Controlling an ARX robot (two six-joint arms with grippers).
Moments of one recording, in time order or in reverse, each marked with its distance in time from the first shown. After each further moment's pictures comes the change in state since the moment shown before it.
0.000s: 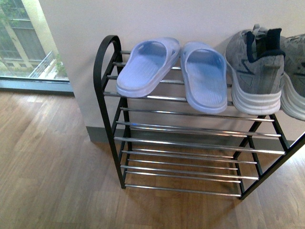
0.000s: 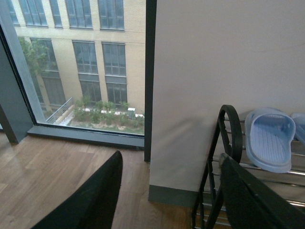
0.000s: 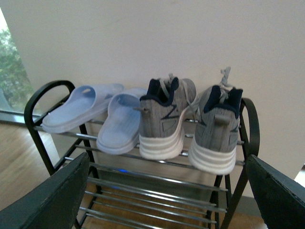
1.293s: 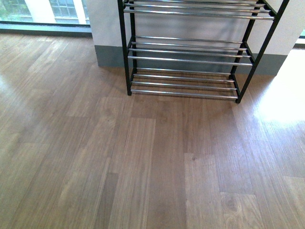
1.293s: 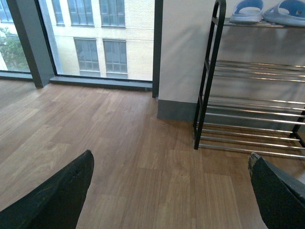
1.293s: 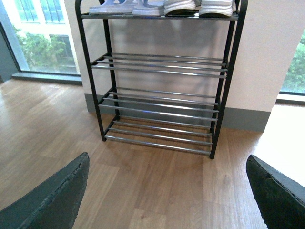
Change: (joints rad) left arm 0.000 -0.001 0.000 0.000 0.000 0.003; right arm 0.000 0.000 0.000 0.000 0.000 0.000
